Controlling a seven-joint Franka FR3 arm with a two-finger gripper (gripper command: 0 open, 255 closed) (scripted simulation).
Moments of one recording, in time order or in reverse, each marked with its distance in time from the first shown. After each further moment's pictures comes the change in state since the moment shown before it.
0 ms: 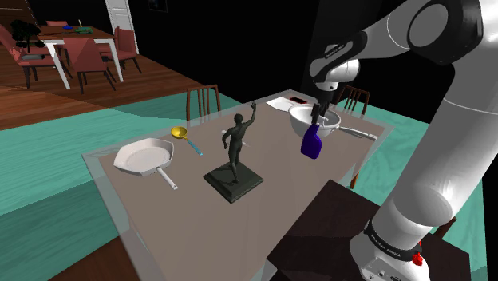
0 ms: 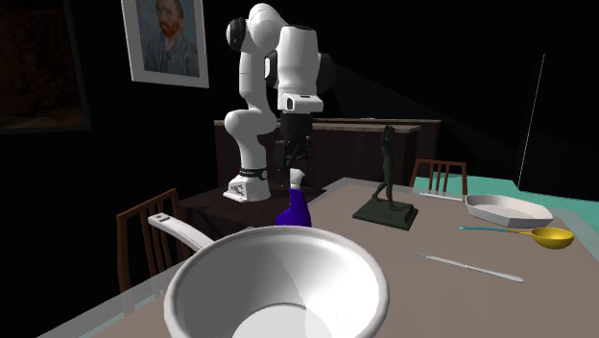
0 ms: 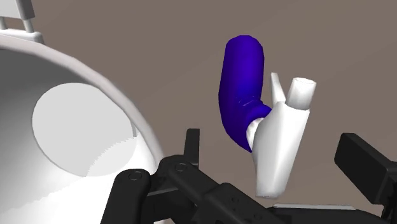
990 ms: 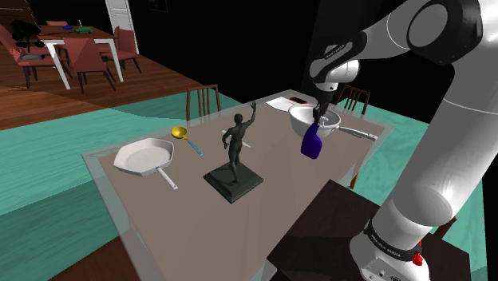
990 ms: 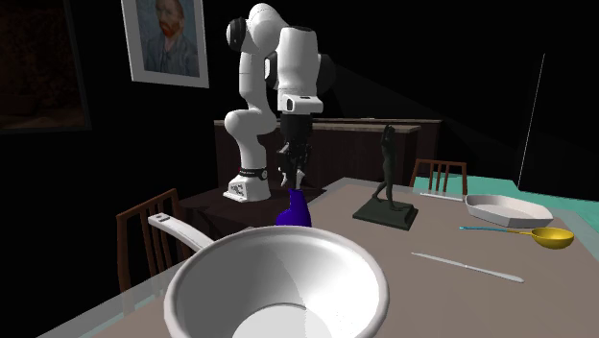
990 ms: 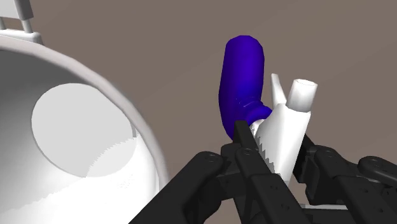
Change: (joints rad) arm 0.000 0.002 0.000 -0.004 0.001 0.006 -0.001
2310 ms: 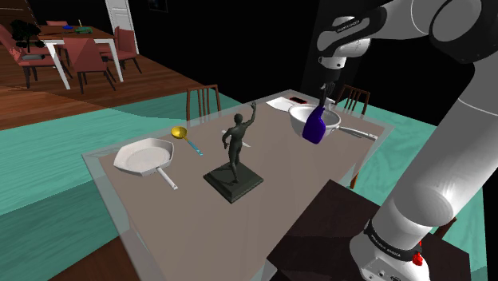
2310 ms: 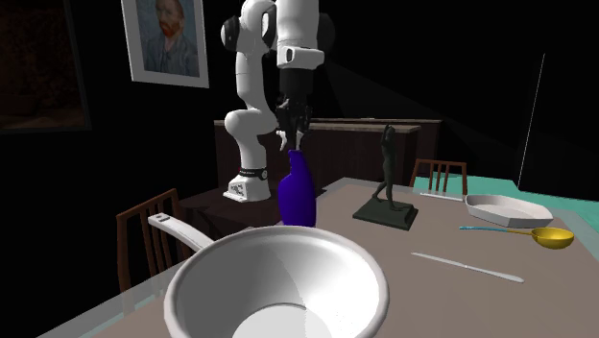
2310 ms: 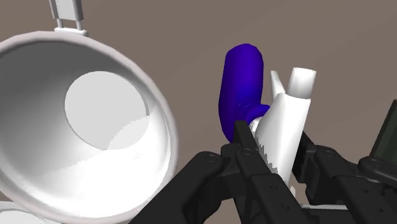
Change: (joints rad) arm 0.010 -0.105 0.004 0.144 -0.062 -0.234 0.042
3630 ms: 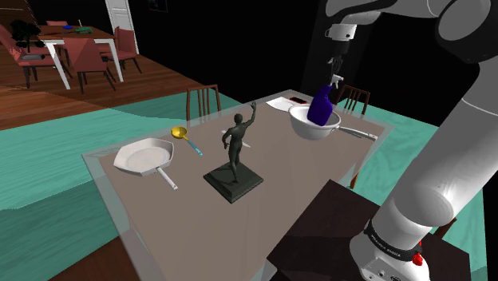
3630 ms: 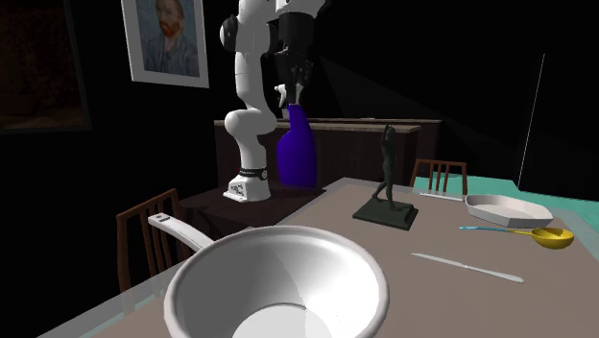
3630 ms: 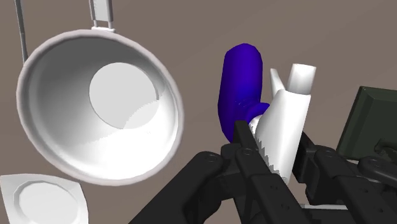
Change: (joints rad) arm 0.005 -0.024 0.007 0.244 -0.010 -0.265 0.002
